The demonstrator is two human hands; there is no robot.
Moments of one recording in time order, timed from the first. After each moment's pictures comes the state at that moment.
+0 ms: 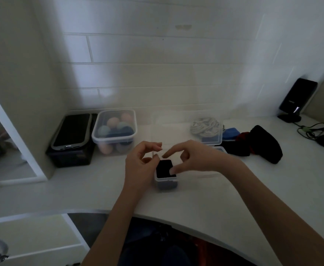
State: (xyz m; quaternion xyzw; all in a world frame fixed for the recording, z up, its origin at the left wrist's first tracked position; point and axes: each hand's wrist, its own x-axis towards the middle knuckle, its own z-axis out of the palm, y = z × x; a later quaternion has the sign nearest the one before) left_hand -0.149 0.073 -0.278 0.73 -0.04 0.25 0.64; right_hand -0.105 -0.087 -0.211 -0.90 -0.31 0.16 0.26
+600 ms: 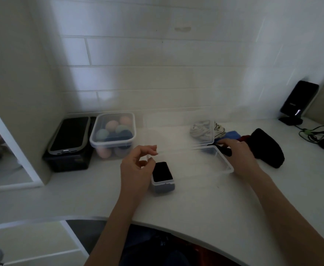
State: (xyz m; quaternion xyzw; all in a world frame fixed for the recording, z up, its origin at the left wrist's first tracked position) left_hand -0.146 0.077 -0.284 0.71 -0.02 0.28 0.64; right_hand -0.043 -0.190 -0.277 -0.96 -0.11 -0.14 0.20
